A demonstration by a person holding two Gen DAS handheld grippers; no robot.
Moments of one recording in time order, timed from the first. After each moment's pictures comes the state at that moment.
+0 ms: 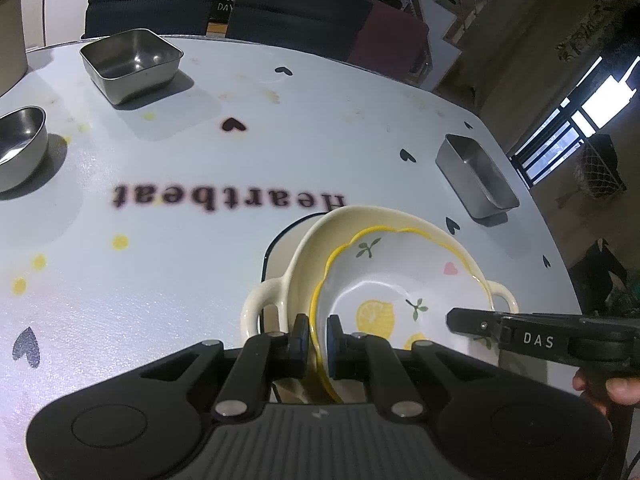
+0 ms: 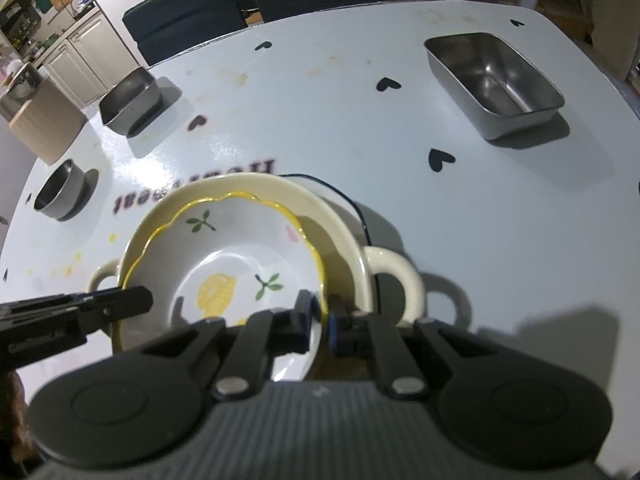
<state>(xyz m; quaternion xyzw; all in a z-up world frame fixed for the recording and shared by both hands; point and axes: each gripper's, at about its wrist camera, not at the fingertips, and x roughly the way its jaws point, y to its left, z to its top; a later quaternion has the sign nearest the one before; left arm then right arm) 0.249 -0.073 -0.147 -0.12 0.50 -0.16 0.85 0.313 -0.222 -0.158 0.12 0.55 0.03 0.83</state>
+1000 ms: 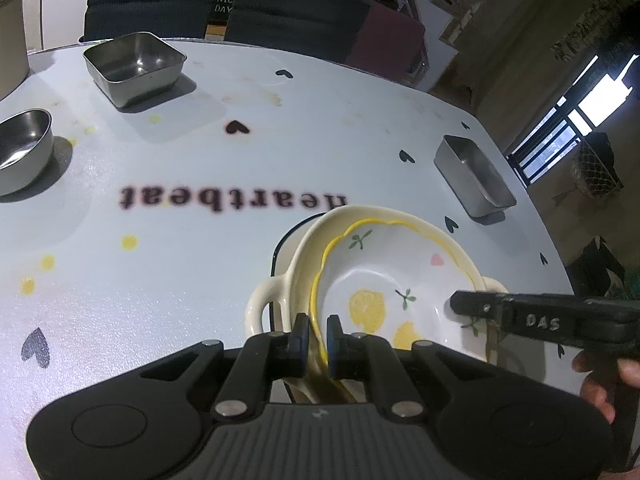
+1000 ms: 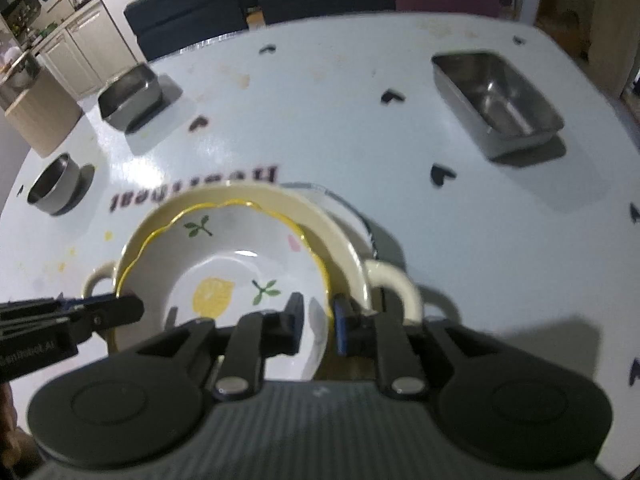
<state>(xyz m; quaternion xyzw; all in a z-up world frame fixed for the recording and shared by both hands) 0.245 -0.065 -0.143 -0.11 0.49 -0.16 0.85 0.317 -0.214 -0.148 0.09 0.54 0.02 0.84</state>
